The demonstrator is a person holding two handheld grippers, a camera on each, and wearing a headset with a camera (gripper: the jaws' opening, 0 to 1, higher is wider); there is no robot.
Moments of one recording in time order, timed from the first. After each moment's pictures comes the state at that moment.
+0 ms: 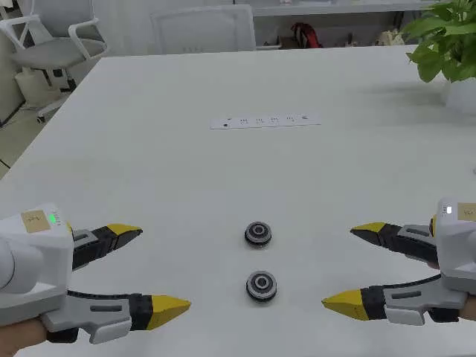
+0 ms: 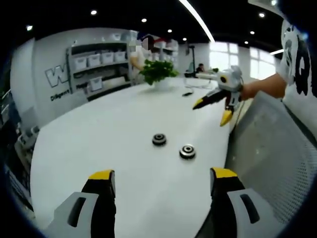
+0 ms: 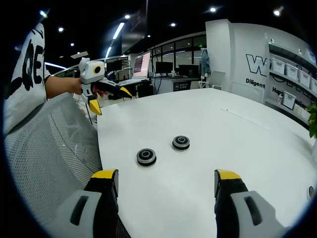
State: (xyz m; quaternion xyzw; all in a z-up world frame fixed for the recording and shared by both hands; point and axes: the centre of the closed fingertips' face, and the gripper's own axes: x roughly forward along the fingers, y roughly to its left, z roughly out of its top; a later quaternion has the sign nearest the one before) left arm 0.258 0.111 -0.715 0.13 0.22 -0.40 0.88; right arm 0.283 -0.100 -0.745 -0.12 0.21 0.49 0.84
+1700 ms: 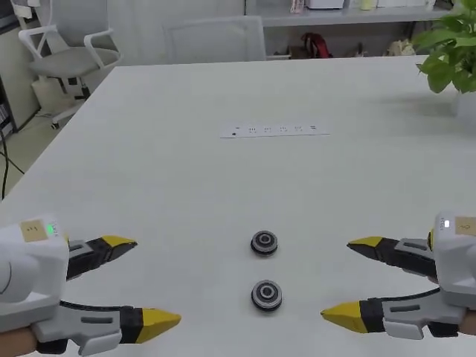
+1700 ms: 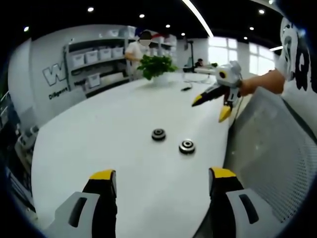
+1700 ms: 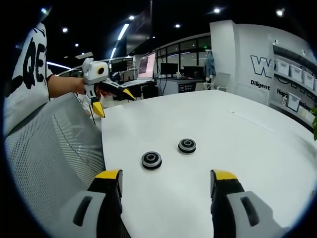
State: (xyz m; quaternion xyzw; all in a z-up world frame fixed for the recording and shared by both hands) left arm 0.257 0.119 -0.720 0.14 0.24 -0.40 0.87; right arm 0.283 -0.088 -0.745 -0.11 0.20 0.51 0.83
